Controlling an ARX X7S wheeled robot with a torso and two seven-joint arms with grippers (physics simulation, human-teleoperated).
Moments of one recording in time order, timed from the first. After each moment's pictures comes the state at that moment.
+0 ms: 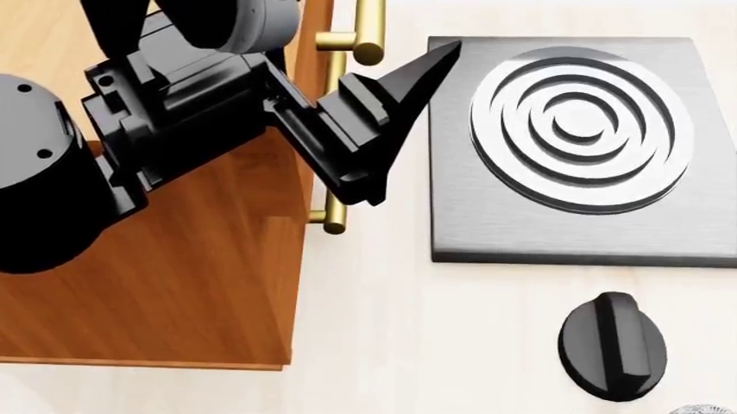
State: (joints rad) left arm -1.52 -0.43 1.00 0.08 -1.24 -0.47 -0.16; right arm -0.04 0.86 0.41 0.06 1.57 -0.04 0.93
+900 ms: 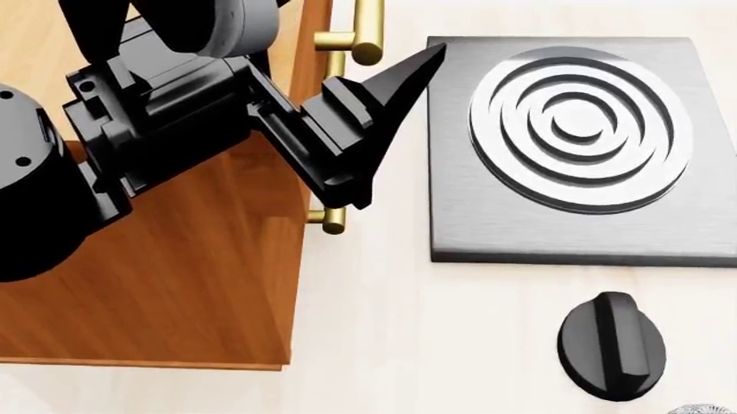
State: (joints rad) left arm -1.51 -0.46 1.00 0.12 -1.26 -0.48 -0.18; right arm 0.20 1.09 0.32 -0.21 1.62 0.06 1.06
